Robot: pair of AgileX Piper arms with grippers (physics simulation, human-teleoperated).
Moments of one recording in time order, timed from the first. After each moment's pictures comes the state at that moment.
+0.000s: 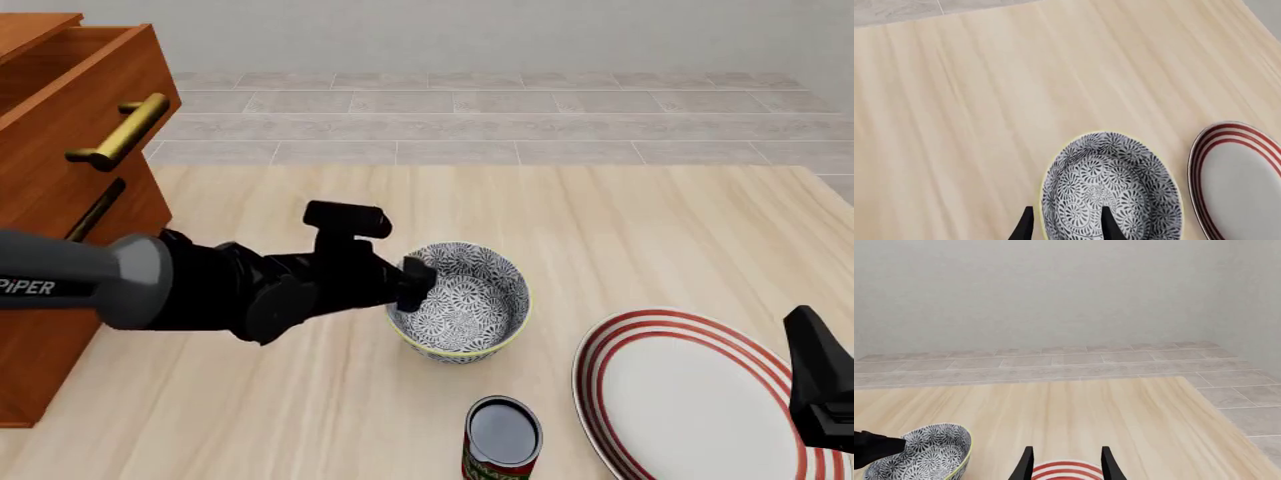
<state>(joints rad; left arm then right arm) -0.65 1.72 -0.82 -0.21 -0.30 -0.04 0.00 0.00 -0.02 0.03</state>
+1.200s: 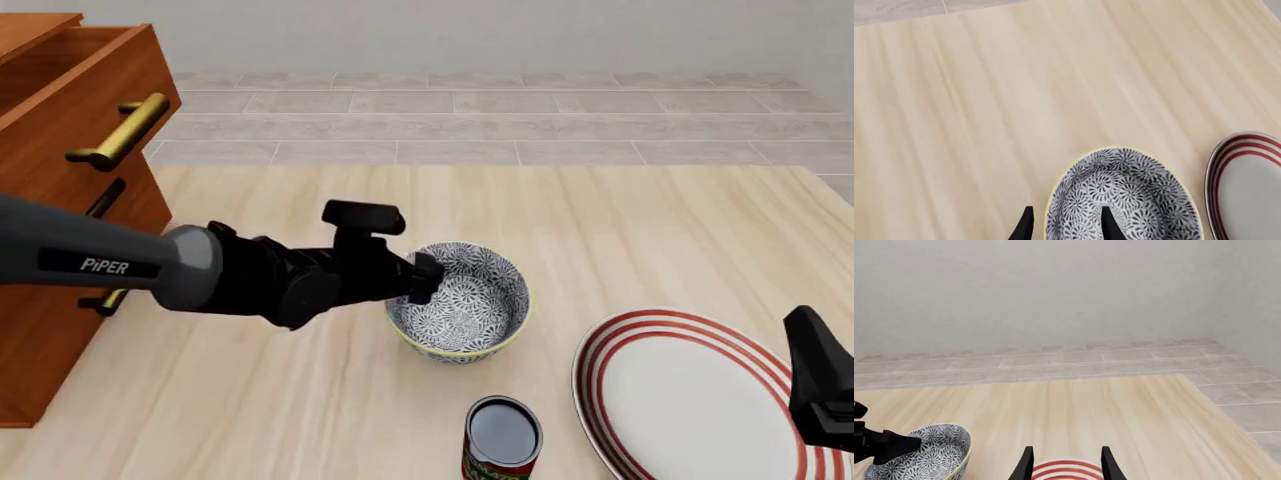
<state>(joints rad) -0.63 1.85 -0.91 -0.21 -0.29 -0.04 0.01 0.00 -0.02 0.04</state>
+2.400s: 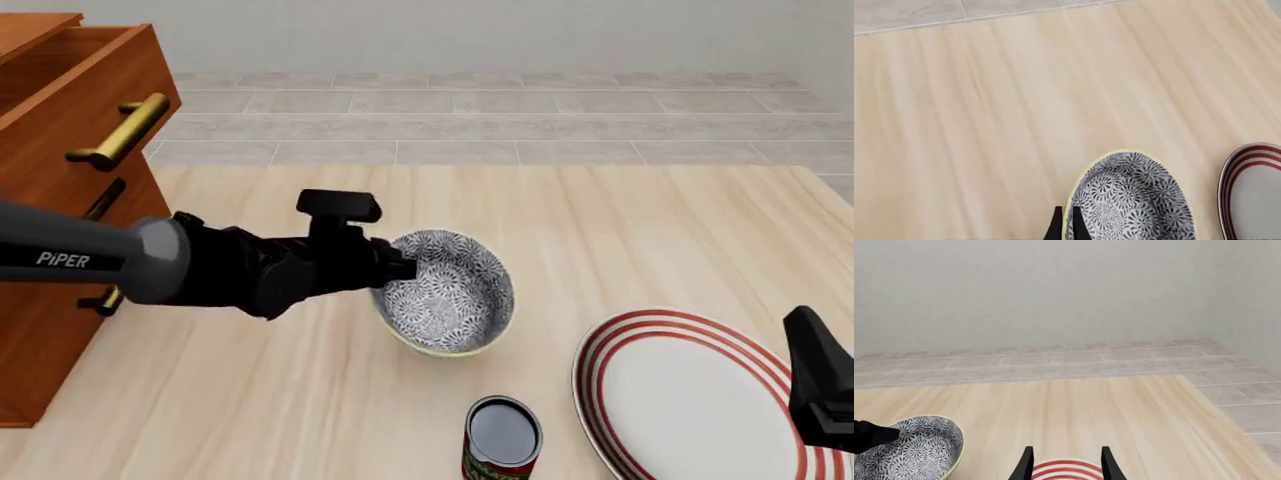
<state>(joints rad) -0.58 1.79 -0.89 -0.20 -0.28 -0.04 0.01 0.00 -0.02 0.03</state>
